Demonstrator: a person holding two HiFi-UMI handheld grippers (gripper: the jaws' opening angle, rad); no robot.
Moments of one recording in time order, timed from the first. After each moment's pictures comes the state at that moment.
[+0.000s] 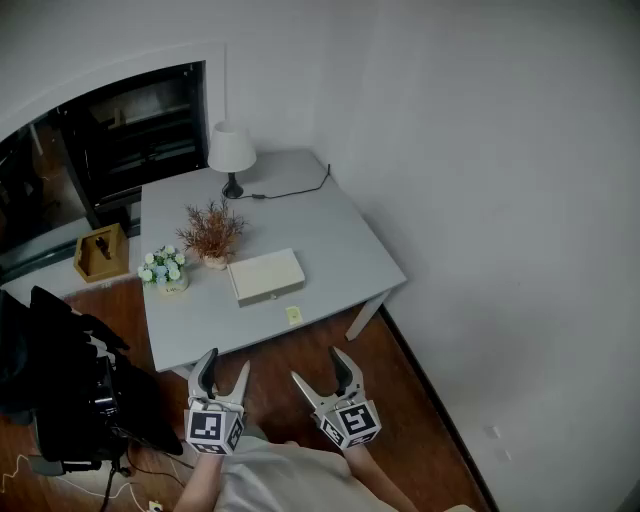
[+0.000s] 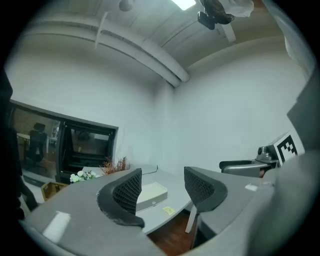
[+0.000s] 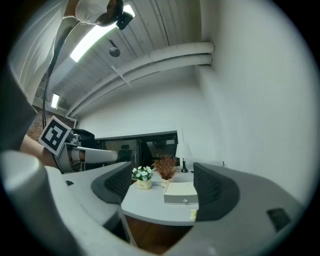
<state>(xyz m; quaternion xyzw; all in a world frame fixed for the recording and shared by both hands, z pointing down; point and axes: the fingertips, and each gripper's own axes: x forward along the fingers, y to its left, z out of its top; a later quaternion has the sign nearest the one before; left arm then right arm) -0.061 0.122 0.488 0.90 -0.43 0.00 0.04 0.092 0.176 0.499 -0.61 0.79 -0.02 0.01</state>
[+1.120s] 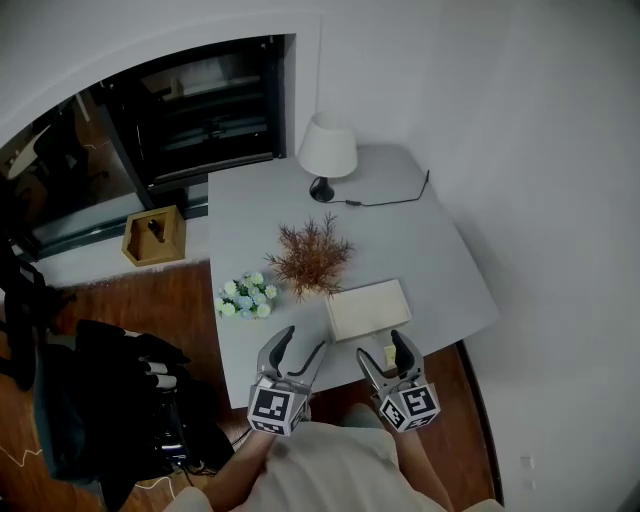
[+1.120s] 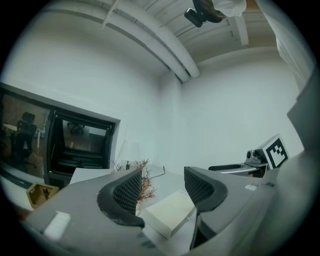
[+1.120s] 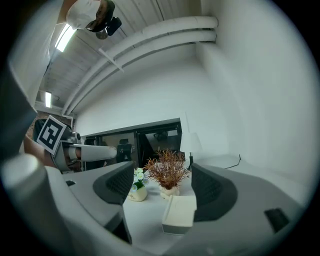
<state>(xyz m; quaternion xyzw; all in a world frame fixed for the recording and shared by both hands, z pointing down) -0.084 -0.107 0.499 0.92 -0.38 0.00 0.06 0.053 -0.066 0.519 -0.60 0.80 -0.06 -0.02</state>
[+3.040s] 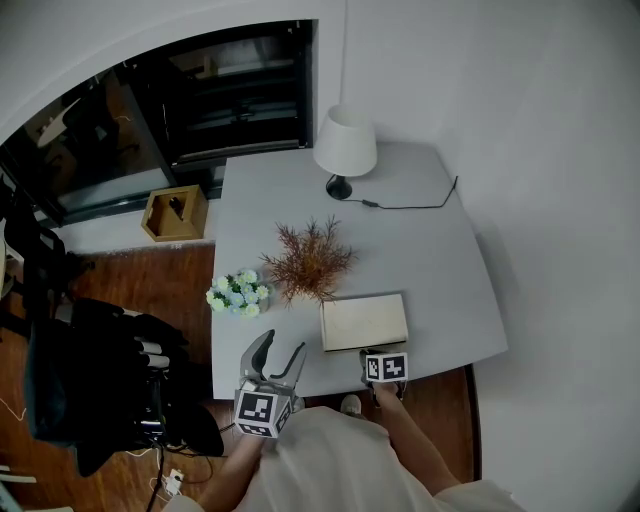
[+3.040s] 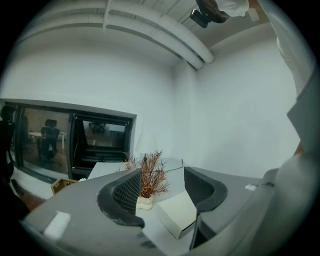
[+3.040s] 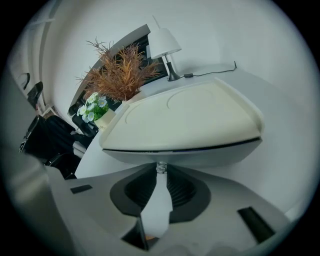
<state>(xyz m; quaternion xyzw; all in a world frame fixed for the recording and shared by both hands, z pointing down) -0.073 -0.133 0.524 0.86 -0.50 0.04 0.08 0.134 -0.117 0.801 -0.49 0.69 -0.43 -0.30</state>
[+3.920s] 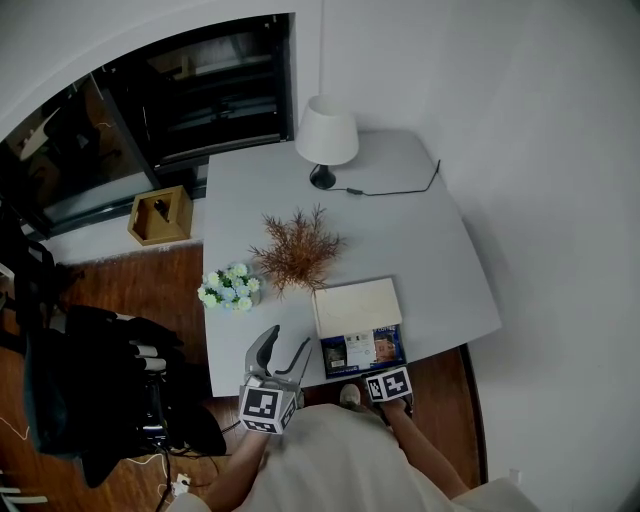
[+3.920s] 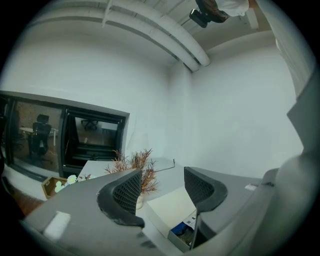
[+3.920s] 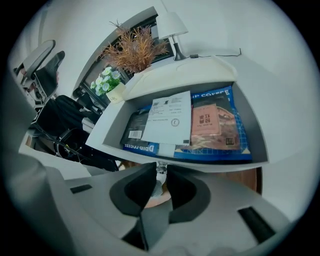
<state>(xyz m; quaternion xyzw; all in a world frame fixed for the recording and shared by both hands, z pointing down) -0.055 -0.118 0.525 0.88 -0.46 0.04 0.08 0.131 -0.003 0.807 -0.44 0.68 -0.46 -0.38</state>
